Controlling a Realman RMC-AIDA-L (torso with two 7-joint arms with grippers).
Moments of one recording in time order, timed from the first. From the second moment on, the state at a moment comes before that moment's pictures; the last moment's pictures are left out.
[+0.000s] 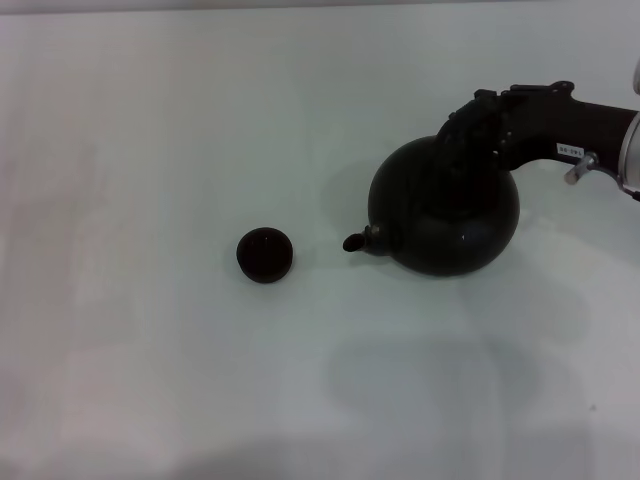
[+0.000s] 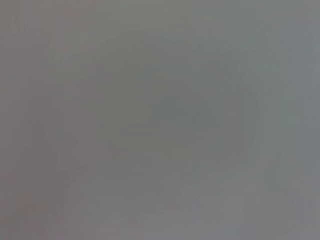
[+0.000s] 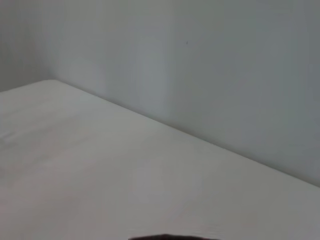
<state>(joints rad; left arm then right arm) -0.28 -2.07 -0.07 -0.03 -1.84 -1.42 2.74 0.13 2.01 -1.57 -1.27 -1.74 -0.76 1.84</state>
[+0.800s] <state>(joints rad) -0.29 -2.07 -0.07 -0.03 -1.84 -1.42 2.74 0.14 2.01 -1.04 -1.12 -1.74 -1.28 1.77</state>
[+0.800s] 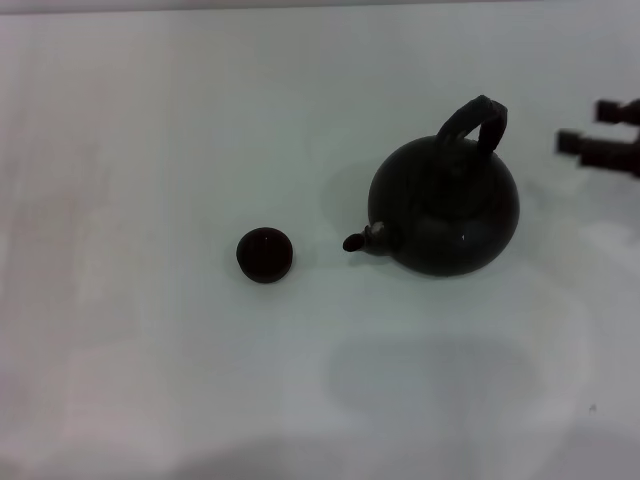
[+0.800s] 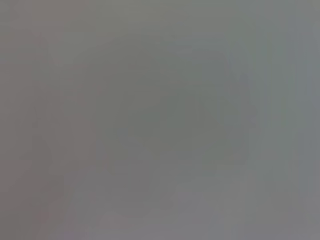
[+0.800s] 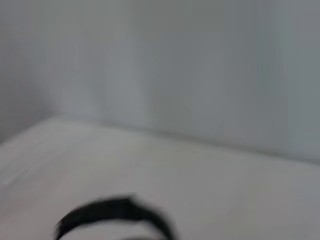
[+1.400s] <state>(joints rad) -0.29 -2.07 -0.07 -0.02 -1.84 -1.43 2.74 0.25 2.03 -1.05 -0.35 -0.66 -1.25 0.68</state>
